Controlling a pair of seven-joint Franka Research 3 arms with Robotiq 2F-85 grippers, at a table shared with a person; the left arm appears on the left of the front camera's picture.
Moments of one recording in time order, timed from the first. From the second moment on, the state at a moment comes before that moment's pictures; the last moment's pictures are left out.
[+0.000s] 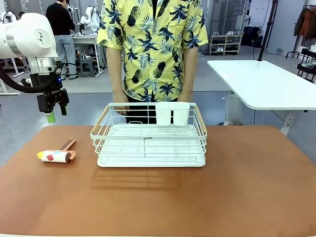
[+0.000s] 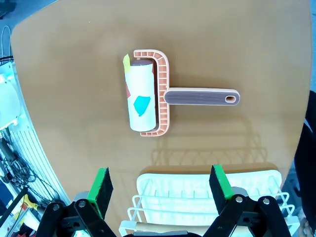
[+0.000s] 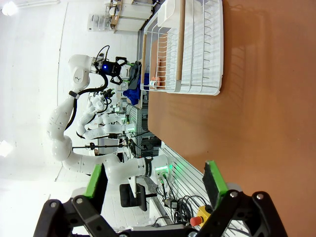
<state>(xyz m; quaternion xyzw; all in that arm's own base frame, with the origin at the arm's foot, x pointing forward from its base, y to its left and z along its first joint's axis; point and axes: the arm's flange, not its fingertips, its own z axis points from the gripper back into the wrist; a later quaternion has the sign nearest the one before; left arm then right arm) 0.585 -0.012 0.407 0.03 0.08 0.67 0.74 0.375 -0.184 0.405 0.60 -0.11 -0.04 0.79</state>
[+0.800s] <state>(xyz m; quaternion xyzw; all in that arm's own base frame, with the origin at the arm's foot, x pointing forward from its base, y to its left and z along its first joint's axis) 0.585 -0.012 0.407 0.03 0.08 0.67 0.74 0.375 -0.184 0.405 0.60 -0.11 -0.04 0.79</state>
